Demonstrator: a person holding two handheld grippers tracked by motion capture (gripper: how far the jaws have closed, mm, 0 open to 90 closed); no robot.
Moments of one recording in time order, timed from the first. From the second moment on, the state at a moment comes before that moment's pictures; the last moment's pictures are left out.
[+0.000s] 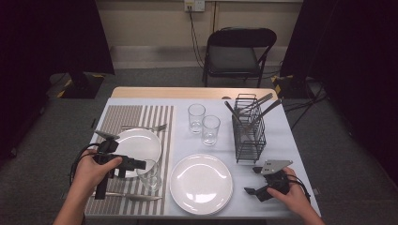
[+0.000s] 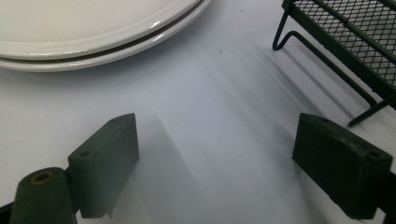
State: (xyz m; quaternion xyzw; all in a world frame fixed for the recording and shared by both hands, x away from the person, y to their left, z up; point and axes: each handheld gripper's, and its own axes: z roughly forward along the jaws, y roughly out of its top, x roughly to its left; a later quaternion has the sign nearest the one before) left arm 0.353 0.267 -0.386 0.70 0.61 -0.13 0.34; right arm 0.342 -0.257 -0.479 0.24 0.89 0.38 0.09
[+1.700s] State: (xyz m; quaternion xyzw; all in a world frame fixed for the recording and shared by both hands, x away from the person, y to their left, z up) left arm 0.345 0.301 -0.372 0.69 0.62 -0.09 0.37; right arm 0.341 -0.257 -0.479 0.23 0.89 0.38 0.09
